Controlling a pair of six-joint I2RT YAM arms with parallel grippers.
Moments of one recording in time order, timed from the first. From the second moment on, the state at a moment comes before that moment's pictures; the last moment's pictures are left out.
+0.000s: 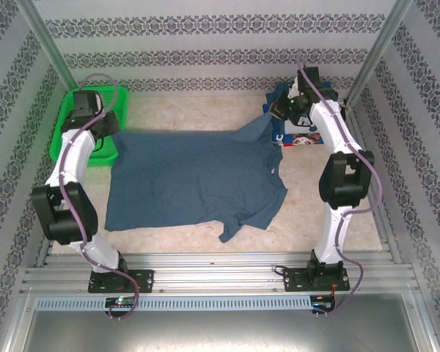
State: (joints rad) left arm 0.21 1.64 1.45 -0.60 0.05 -0.21; right arm 0.06 2.00 1.89 -0.80 -0.44 0.58
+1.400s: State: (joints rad) left arm 0.22 1.50 1.14 -0.59 -0.01 -0.16; right arm 0.10 1.66 1.23 -0.61 -0.47 0.84
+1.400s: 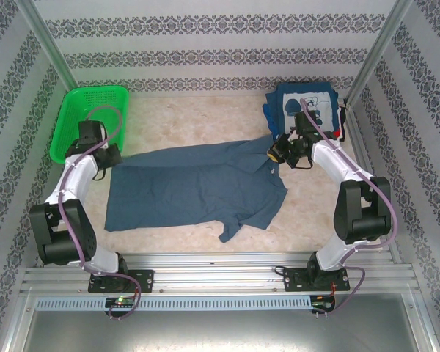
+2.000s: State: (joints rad) left arm 0.22 1.62 1.24 -0.51 -0.07 0.04; right arm 0.09 1.65 1.16 -0.62 -0.51 0.83
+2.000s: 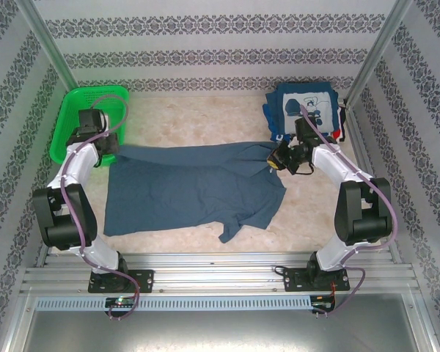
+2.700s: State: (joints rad) left arm 0.22 1.56 1.07 -0.41 -0.11 0.11; right arm 0.09 1.65 1.05 -0.62 -0.54 0.83
